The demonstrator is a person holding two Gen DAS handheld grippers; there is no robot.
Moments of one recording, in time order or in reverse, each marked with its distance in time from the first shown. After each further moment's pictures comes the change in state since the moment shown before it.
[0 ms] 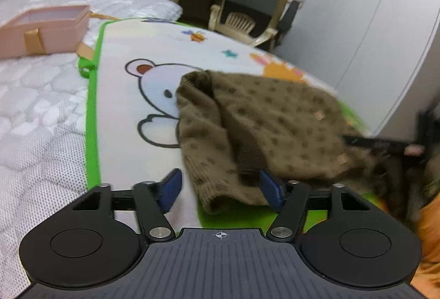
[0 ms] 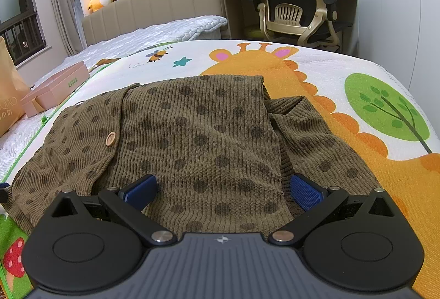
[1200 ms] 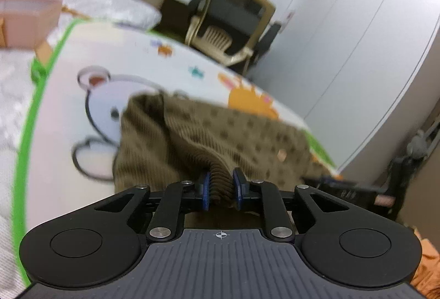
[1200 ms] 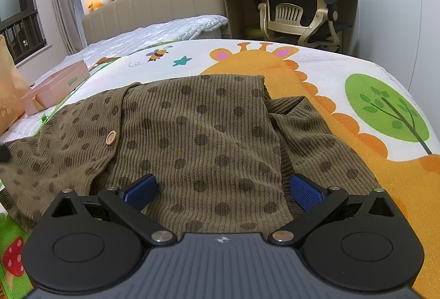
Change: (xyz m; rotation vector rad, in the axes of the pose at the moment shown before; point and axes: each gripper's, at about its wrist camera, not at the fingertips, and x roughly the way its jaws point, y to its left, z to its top) left arm 0.017 -0.014 0.028 -0.127 -0.095 -0.189; right arm 0.000 0.002 0.000 -0.005 0.003 -0.003
